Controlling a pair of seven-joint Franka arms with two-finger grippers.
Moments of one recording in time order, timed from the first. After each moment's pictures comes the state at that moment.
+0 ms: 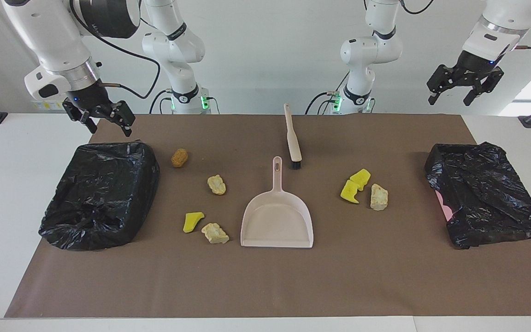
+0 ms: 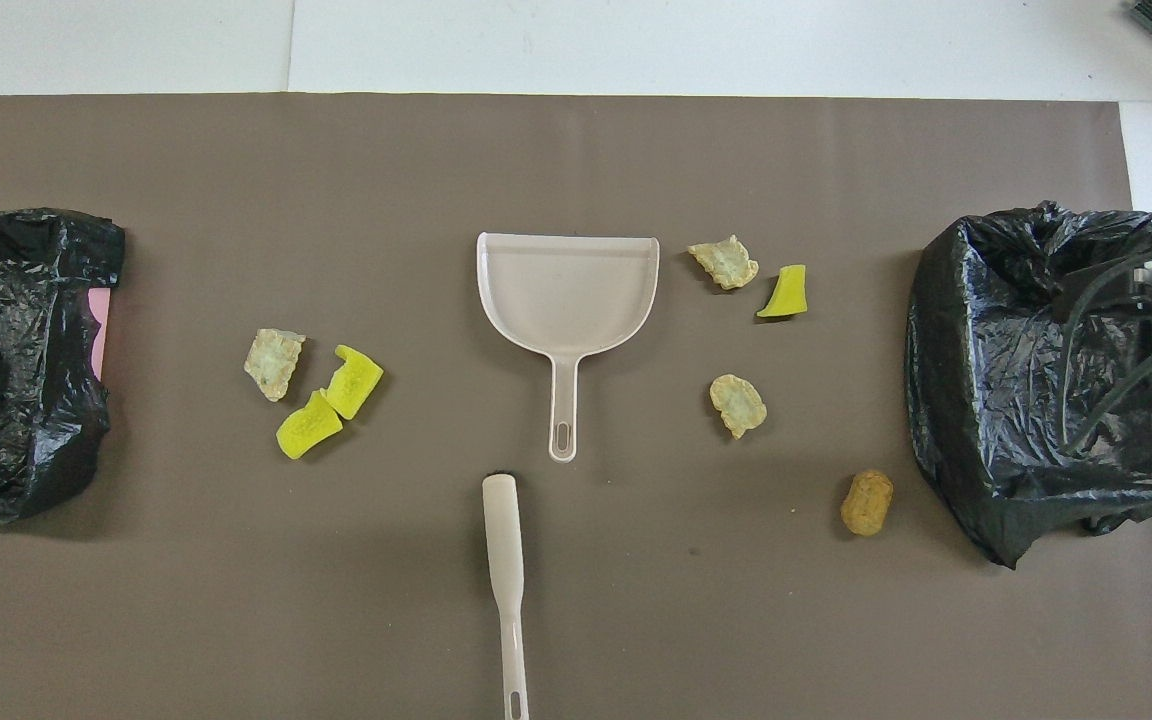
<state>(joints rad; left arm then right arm) 0.07 -0.13 -0.07 -1.59 -0.02 1.50 0.08 -0.16 0.02 0.10 -1.57 -0.01 1.61 0.08</state>
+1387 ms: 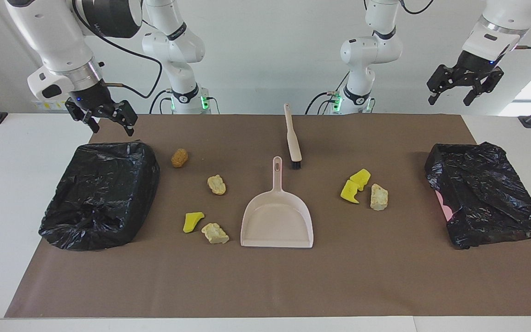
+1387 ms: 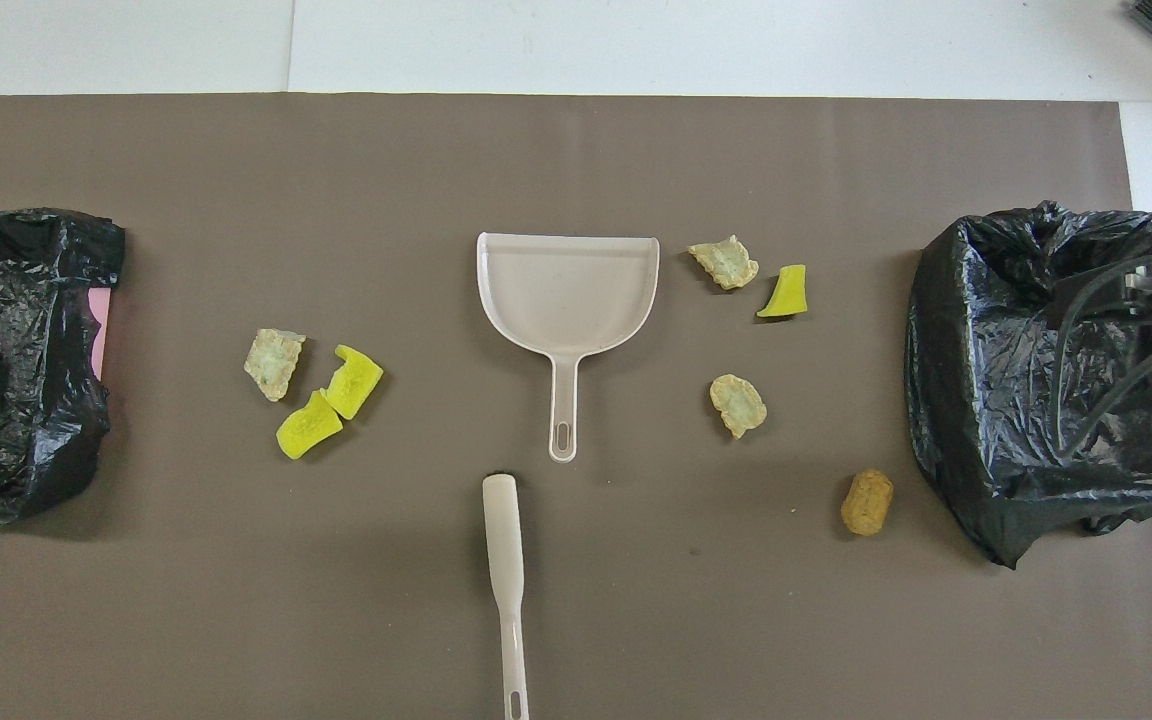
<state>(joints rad) 0.07 -0.13 -0.07 -1.59 -0.02 1.50 0.08 -0.16 0.02 0.11 -1.57 -0.01 1.59 0.08</state>
